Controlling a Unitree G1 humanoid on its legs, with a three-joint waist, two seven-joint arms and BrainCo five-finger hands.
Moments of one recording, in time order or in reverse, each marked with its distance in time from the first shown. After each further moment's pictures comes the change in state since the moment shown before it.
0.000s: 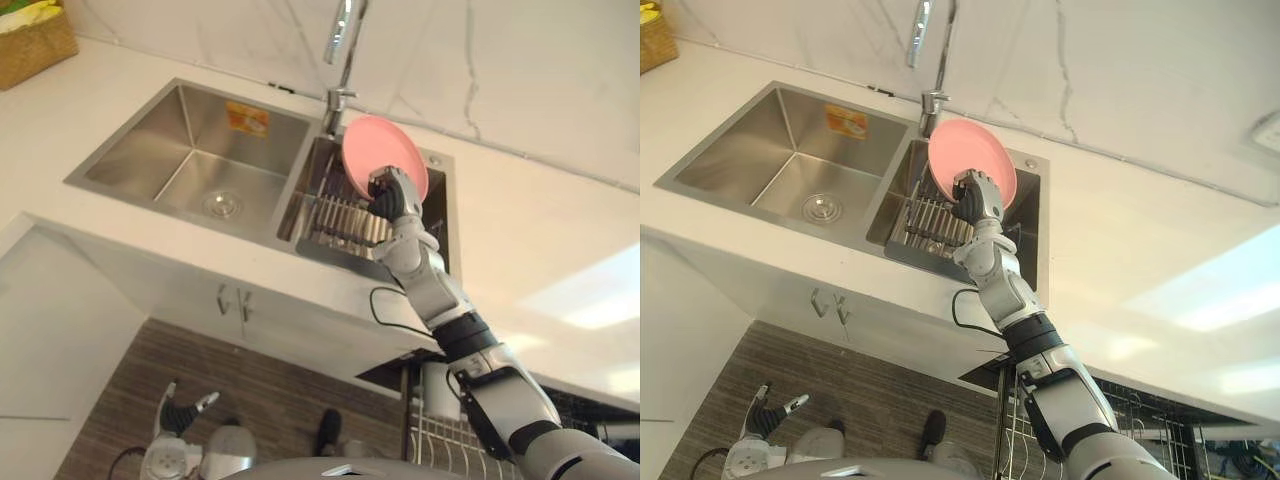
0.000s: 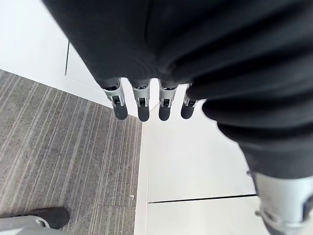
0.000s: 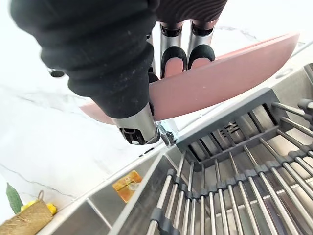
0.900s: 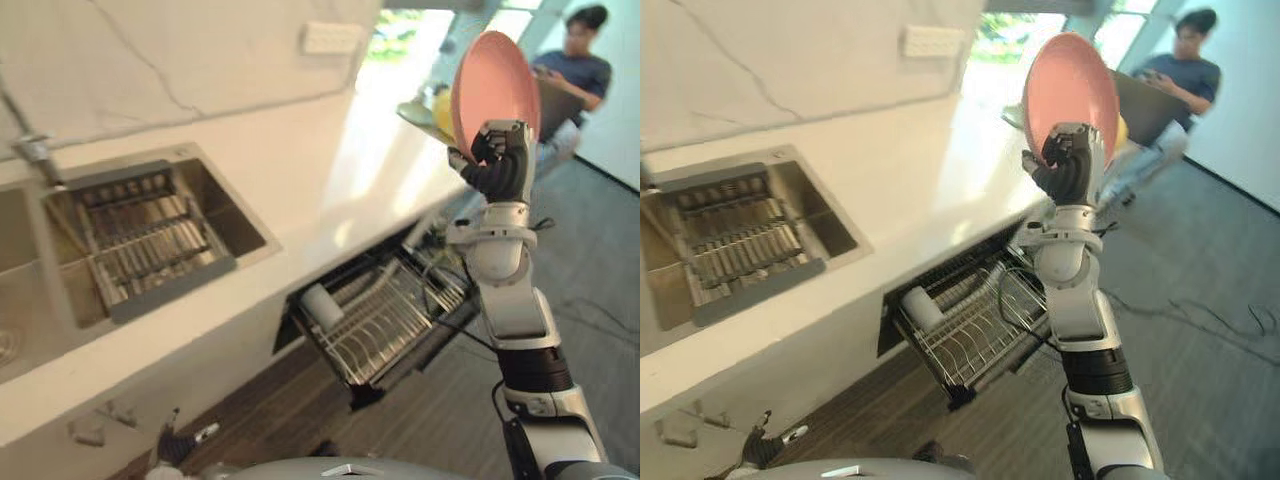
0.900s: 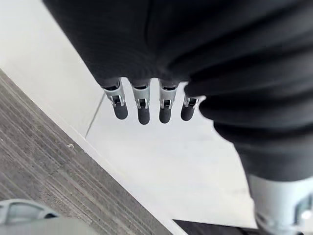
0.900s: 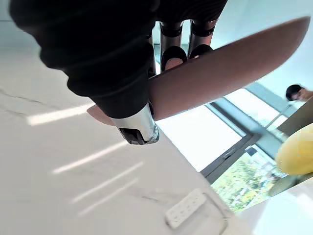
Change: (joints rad) left arm 0.026 0.016 -0.049 0.087 -0.005 -0.026 -0.020; right arm 0.190 -0.187 -0.335 -0.343 0.117 -0.019 -0.057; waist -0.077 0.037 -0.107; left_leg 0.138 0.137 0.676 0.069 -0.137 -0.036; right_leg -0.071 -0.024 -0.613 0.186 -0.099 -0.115
